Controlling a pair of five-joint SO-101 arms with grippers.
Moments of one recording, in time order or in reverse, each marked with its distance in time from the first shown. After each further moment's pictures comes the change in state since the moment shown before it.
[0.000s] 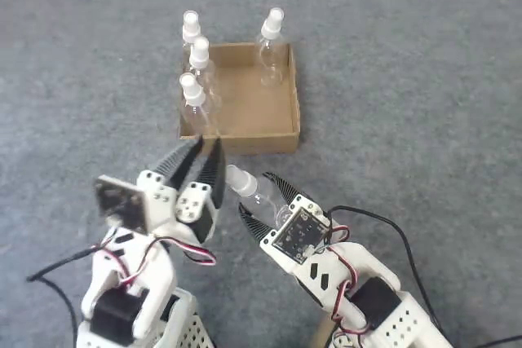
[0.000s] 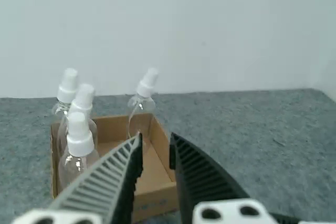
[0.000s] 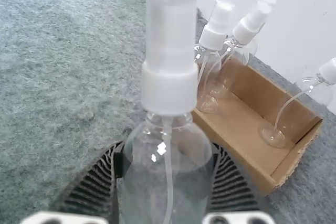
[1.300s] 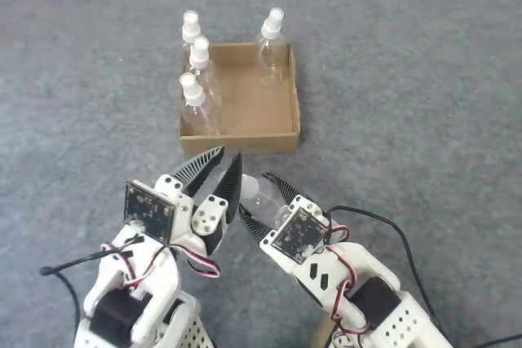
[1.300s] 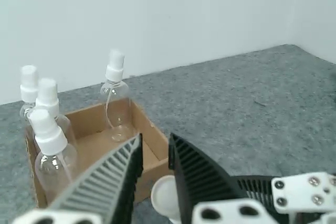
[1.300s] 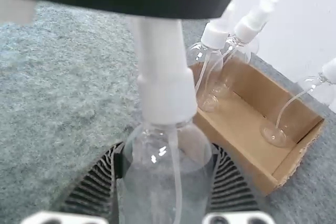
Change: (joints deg) left arm 6.9 -0.1 0.1 4.0 -7.2; right arm -0.2 0.1 0.0 0.1 0.1
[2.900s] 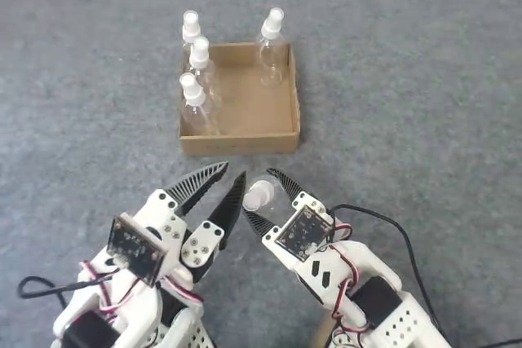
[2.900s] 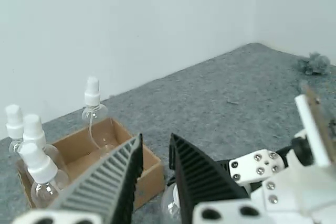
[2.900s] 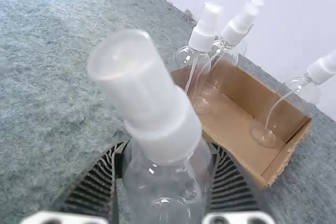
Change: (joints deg) left arm 6.8 0.0 -12.7 10.2 -6.0; right arm 2.0 -0.1 0.0 -1.1 0.1
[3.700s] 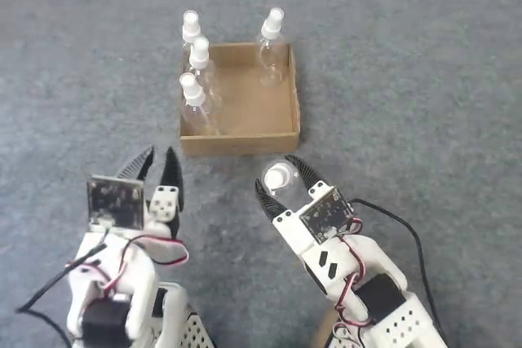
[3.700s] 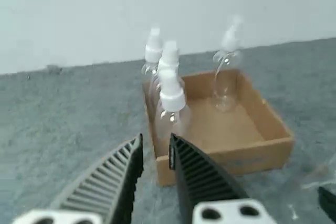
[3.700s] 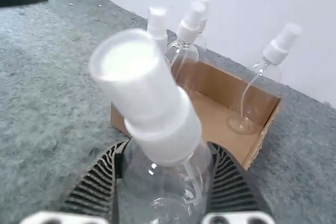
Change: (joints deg) left arm -30.9 0.0 9.1 -0.5 0.0; right arm 6.3 0.0 0.0 -2.7 -7.8
